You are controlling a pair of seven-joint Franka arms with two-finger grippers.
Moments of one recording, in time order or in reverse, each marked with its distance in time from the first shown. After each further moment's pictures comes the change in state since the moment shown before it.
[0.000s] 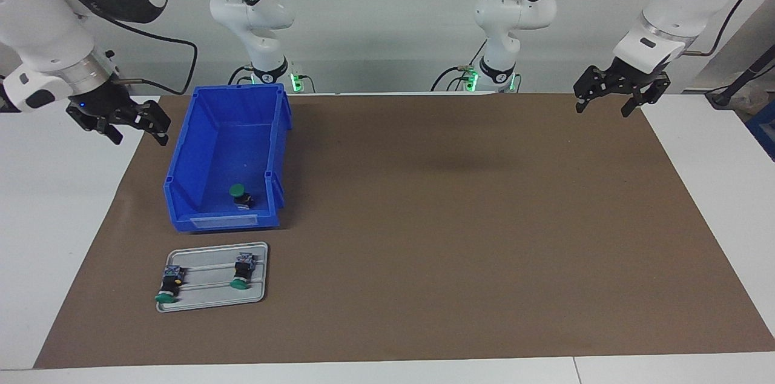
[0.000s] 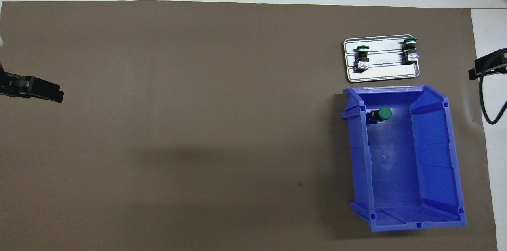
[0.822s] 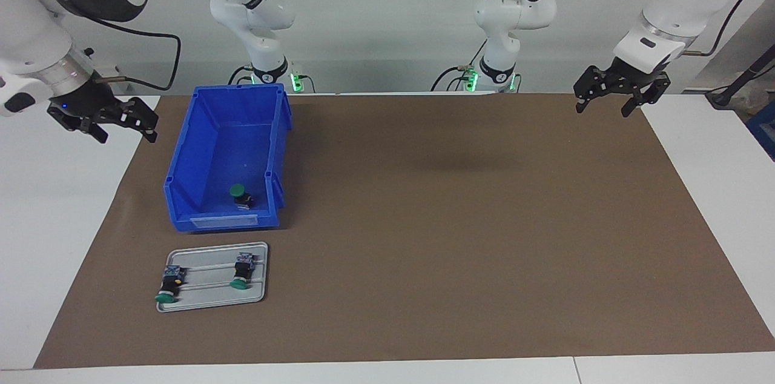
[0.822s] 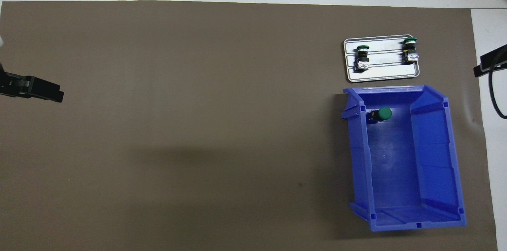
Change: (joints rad) left arm 0.000 0.000 0.000 0.000 0.000 0.000 0.000; right arm -0.010 0.067 0.009 0.099 0.002 -0.077 -0.024
